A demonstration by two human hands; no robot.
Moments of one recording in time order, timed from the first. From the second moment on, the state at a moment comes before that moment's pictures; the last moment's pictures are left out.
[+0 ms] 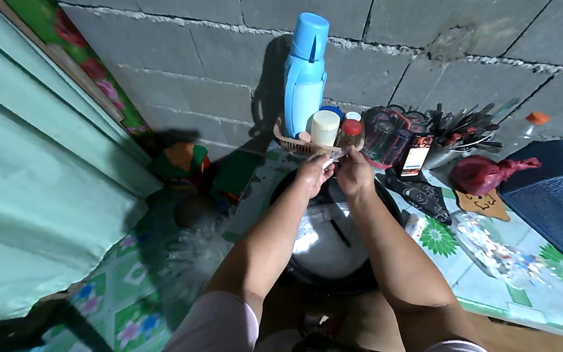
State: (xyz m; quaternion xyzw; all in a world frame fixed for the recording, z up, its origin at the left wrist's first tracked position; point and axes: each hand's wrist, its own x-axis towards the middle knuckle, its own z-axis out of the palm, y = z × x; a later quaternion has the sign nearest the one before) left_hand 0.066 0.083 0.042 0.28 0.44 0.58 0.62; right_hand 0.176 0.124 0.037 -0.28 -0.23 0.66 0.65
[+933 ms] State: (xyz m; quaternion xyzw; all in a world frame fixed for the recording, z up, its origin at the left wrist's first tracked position) left_hand 0.060 0.105 0.027 0.33 0.46 0.55 0.61; right_hand 0.218 0.141 0.039 -0.35 -0.39 0.69 0.50
